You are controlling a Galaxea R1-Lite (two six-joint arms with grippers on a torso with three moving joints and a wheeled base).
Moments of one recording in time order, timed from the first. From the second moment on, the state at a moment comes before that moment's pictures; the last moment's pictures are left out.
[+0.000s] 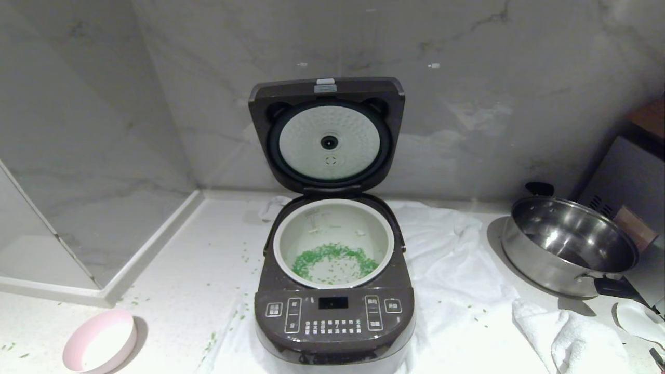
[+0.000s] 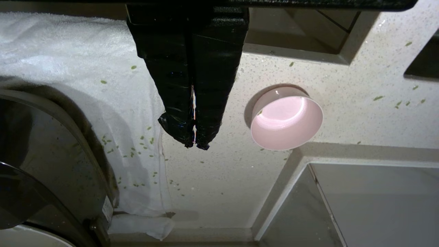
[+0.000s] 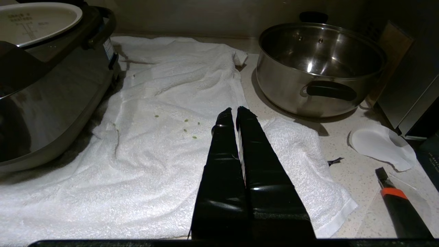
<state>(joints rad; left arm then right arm) 0.00 0.00 -0.05 0.13 -0.02 0.07 0.00 0.00 0.00 0.01 0.00 -0.03</state>
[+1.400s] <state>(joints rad) 0.00 0.00 -0.05 0.13 -0.02 0.02 0.03 0.59 -0.79 0.04 0.05 0.14</state>
